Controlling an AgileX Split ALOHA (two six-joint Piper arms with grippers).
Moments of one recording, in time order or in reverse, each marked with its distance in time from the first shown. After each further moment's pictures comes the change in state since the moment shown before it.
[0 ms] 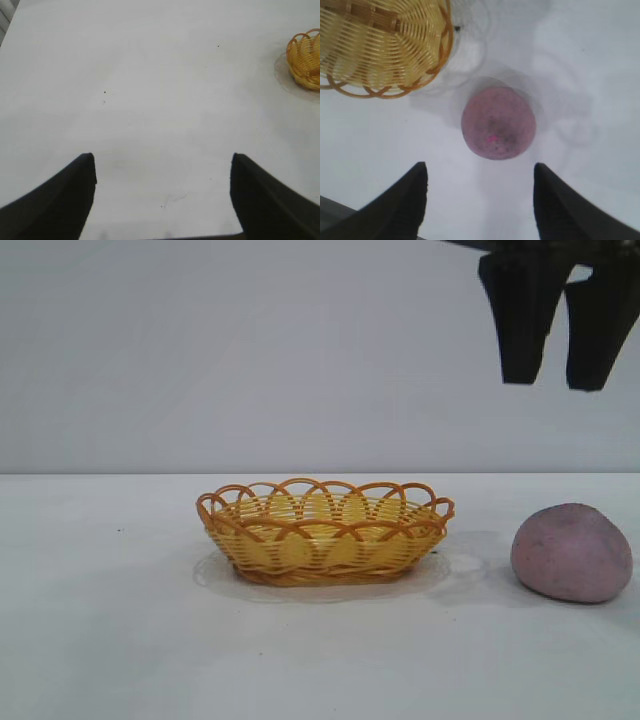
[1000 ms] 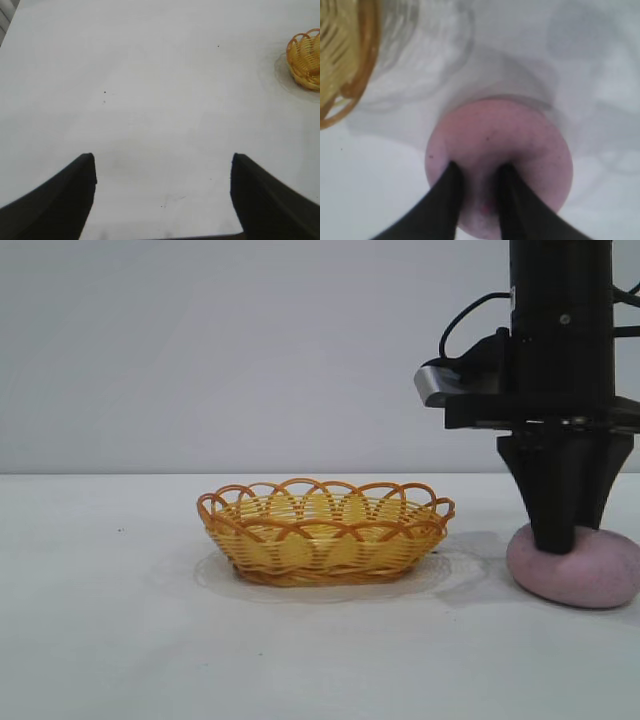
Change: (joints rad) left arm 0.000 0.000 0.000 0.000 0.000 0.000; right arm 0.000 0.210 0.033 -0.058 -0.079 -0.004
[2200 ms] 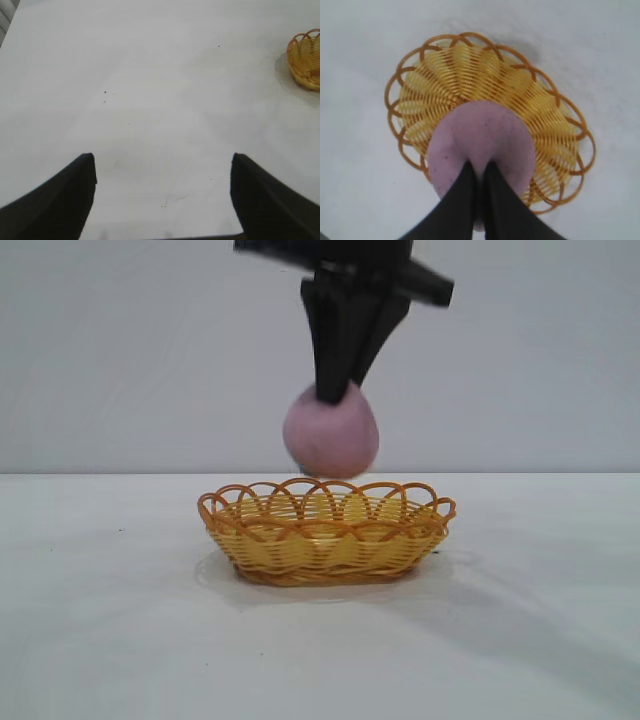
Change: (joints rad) left arm 0.000 0.000 0.000 0.000 0.000 0.000; right arm 0.256 -0.001 -0.291 0.057 -0.021 -0.003
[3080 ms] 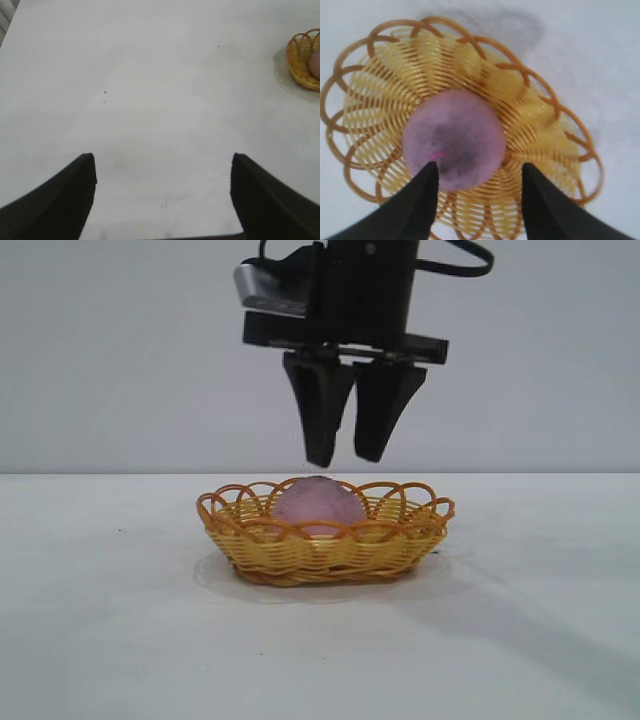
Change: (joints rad) left arm 0.000 0.000 0.000 0.000 0.000 0.000; right arm -0.059 0.025 -0.004 -0.054 -0.019 0.016
